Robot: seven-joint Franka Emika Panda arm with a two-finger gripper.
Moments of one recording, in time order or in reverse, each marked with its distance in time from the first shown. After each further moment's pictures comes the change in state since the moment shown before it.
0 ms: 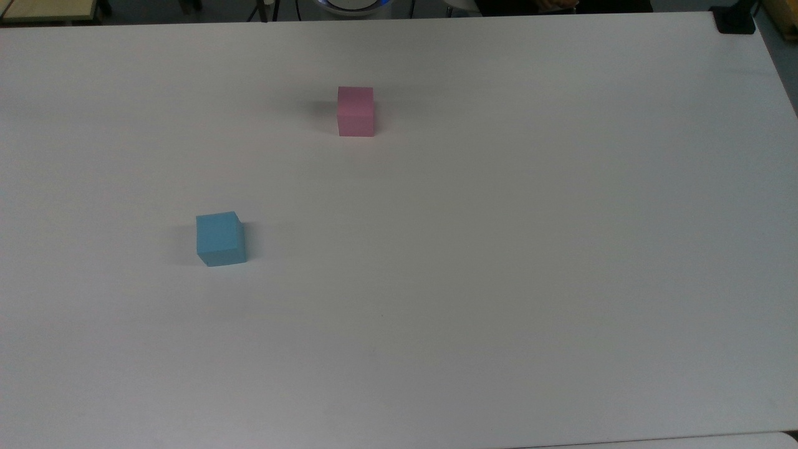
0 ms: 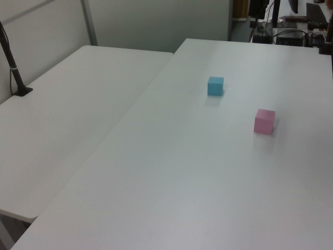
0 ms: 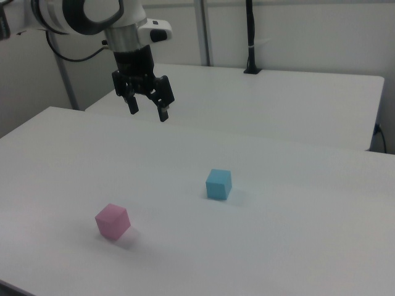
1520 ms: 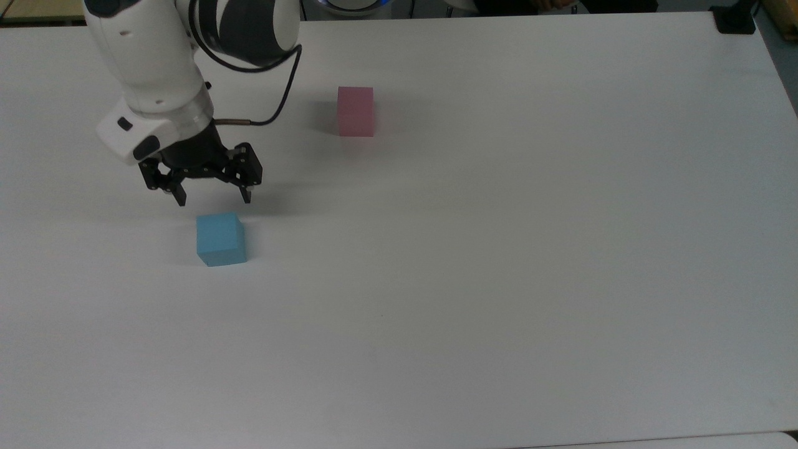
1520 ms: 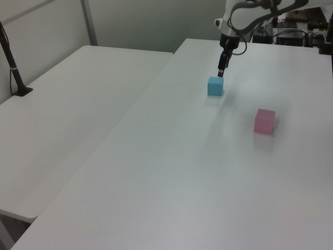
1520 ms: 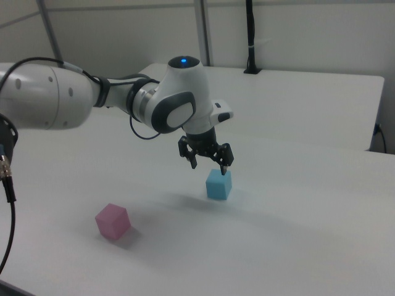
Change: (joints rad) arm -0.108 0.414 0.012 -0.074 0.181 0.590 -0.320
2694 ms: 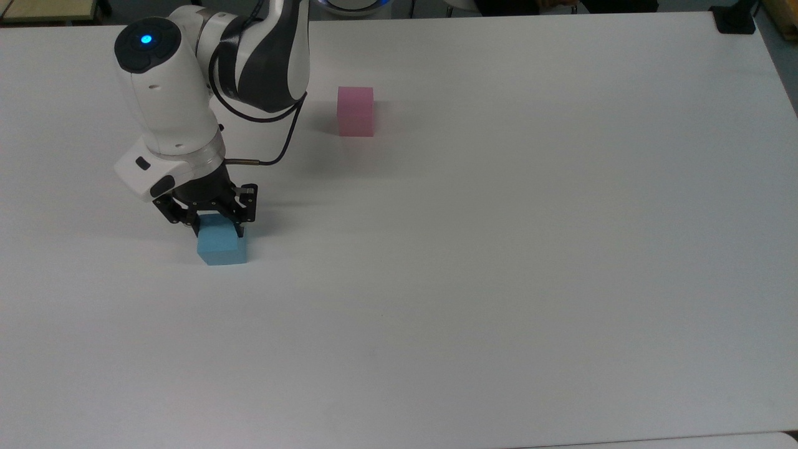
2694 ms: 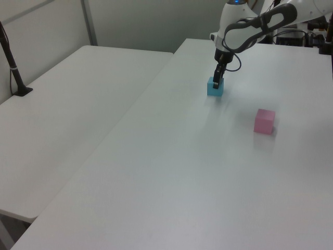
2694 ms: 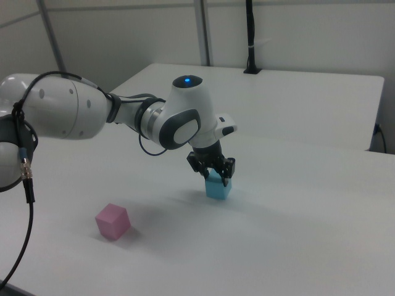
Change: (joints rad) arm 0.001 0.103 0.006 0.012 -0.018 0.118 0.023
